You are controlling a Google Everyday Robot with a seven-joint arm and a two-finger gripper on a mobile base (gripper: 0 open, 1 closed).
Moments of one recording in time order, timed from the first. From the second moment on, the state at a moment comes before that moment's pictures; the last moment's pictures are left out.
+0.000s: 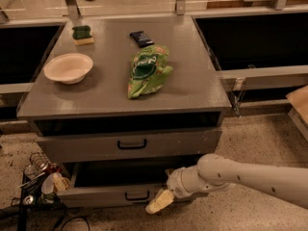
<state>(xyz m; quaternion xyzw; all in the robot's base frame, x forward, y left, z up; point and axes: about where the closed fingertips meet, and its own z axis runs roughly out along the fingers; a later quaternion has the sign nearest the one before) 0.459 -0.018 0.460 -0.44 0.81 0.31 0.24</state>
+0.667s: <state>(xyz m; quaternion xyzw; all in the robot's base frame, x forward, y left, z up) 0.446 -0.013 0.440 -0.45 0.81 0.32 0.21</state>
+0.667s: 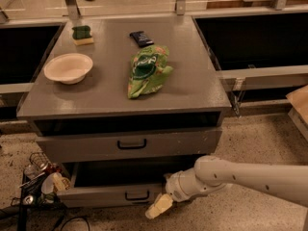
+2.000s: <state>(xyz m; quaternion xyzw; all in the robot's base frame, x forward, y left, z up) 0.364 -0.028 0.480 -0.45 0.76 0.40 0.25</state>
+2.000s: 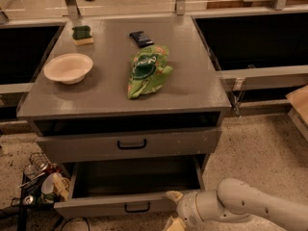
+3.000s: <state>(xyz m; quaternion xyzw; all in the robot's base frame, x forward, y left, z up) 0.379 -0.034 0.499 -0.45 0.78 0.33 0.30</state>
